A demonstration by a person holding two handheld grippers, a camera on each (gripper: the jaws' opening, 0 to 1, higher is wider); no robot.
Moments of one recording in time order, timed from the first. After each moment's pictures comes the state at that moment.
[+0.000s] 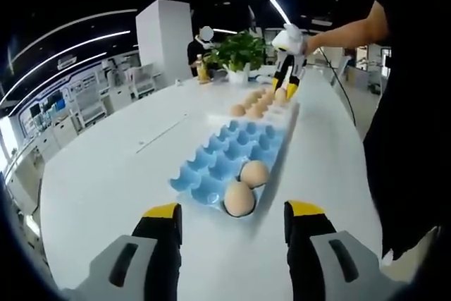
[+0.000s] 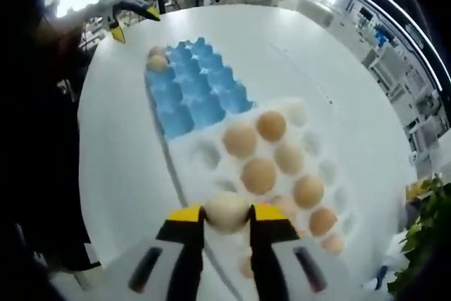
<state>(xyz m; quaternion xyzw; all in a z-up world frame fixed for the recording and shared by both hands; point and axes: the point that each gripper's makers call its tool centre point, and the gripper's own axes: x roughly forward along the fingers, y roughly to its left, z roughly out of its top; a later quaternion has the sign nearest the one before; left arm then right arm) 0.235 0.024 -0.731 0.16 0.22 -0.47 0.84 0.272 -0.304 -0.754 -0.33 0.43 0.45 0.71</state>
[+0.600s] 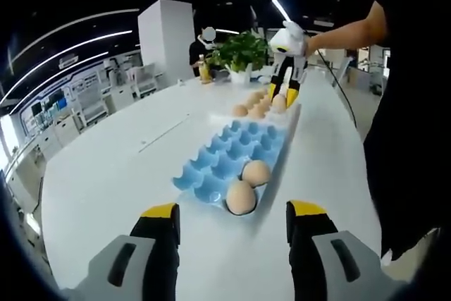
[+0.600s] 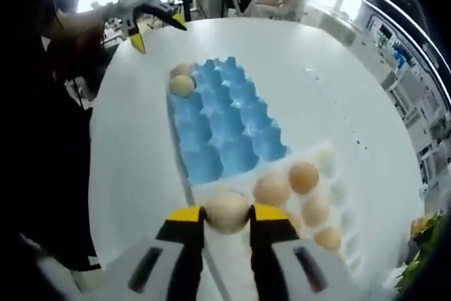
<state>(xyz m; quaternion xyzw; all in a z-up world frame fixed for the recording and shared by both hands) 0.235 0.028 -0.729 0.16 0.22 -0.47 0.84 0.271 -0.245 -0.754 -0.33 0.40 0.51 0.69</state>
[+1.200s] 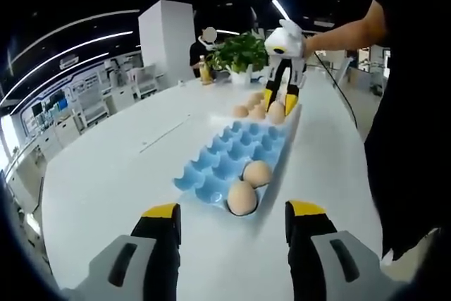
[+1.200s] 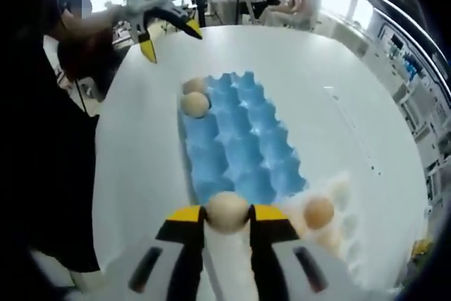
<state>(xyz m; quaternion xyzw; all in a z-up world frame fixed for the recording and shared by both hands) 0.235 0.028 -0.730 0.16 0.22 -0.47 0.84 0.266 -0.200 -0.758 -0.32 0.38 0.54 0.67</state>
